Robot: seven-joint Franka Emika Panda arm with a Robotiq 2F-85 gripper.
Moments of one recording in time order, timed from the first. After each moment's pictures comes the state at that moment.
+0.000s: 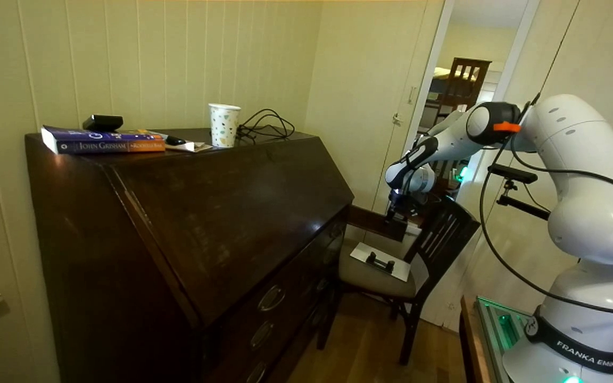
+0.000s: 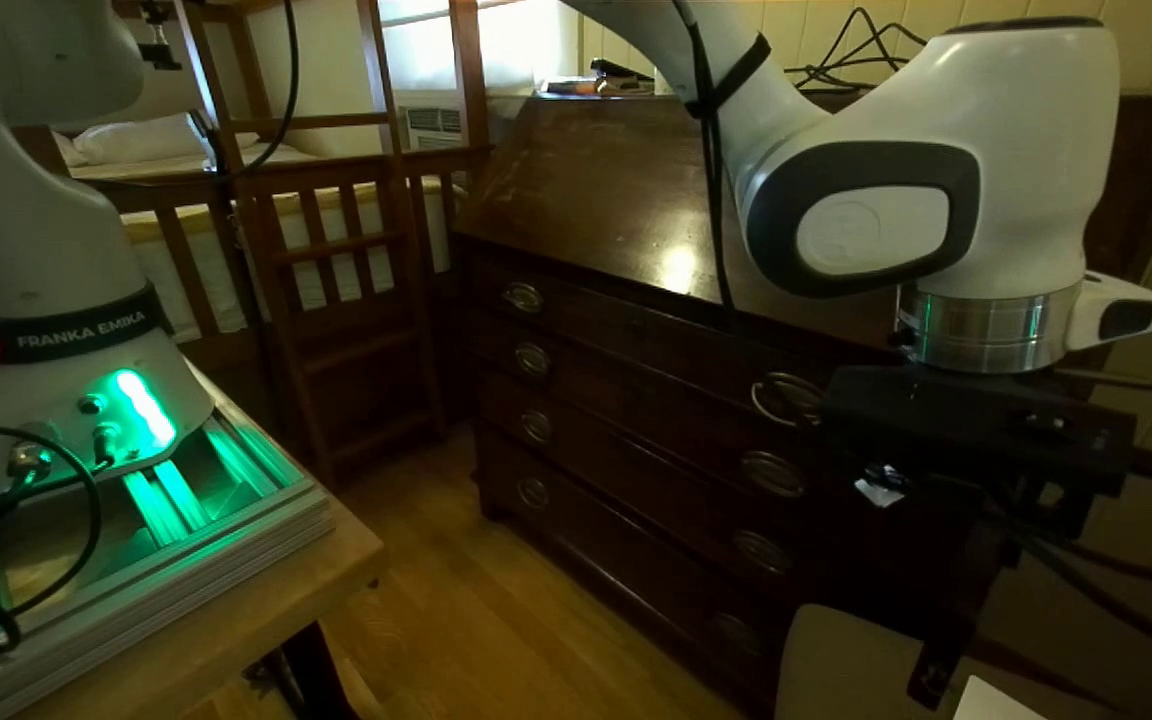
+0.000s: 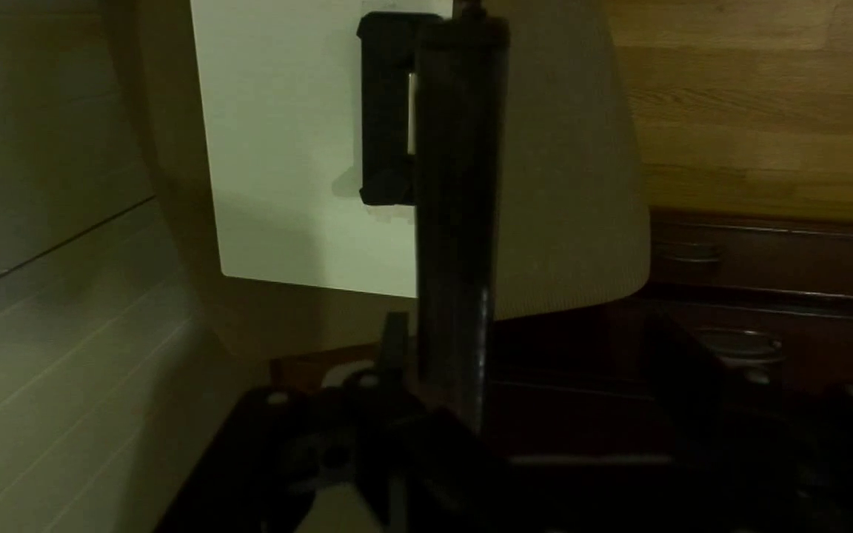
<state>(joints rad) -1.05 0.90 0.01 -1.50 0.00 2.62 -1.01</state>
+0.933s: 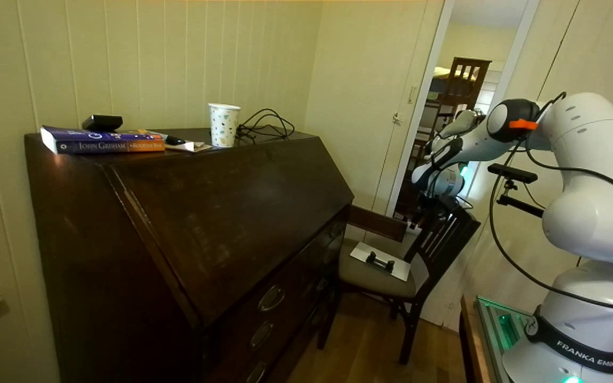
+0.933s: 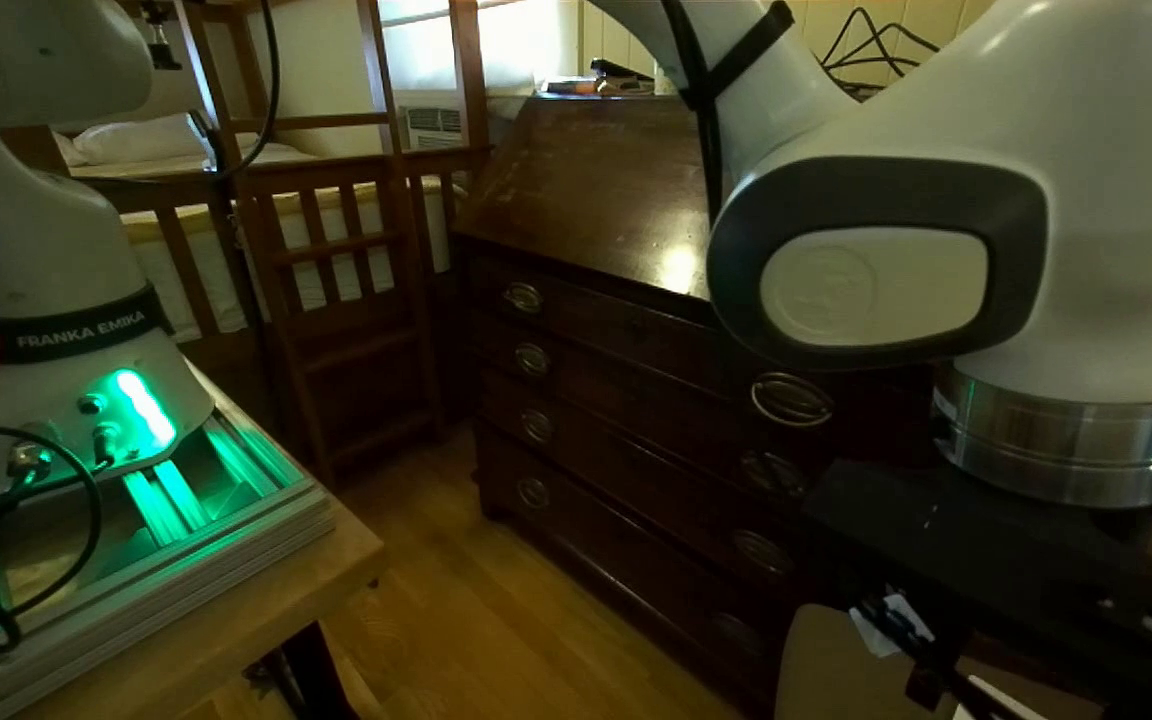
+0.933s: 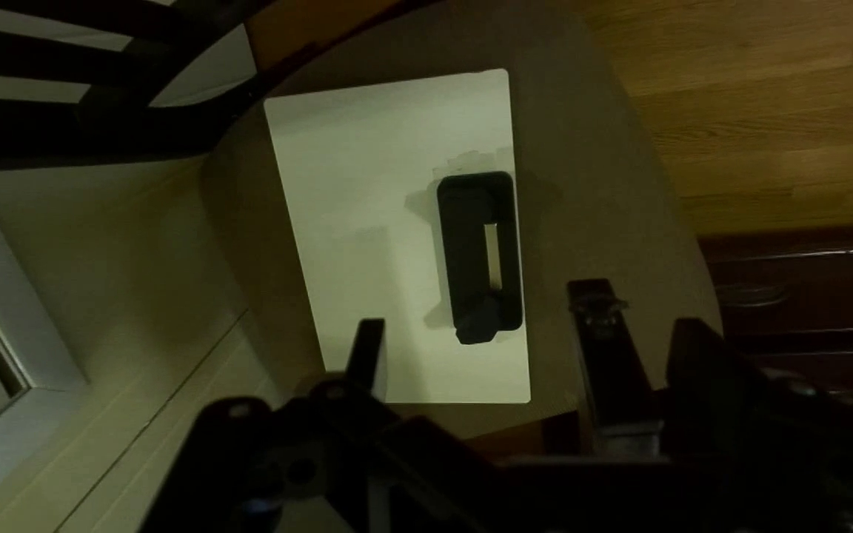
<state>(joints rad) -1.23 0.86 0.02 -1.56 0.02 2.64 -1.03</state>
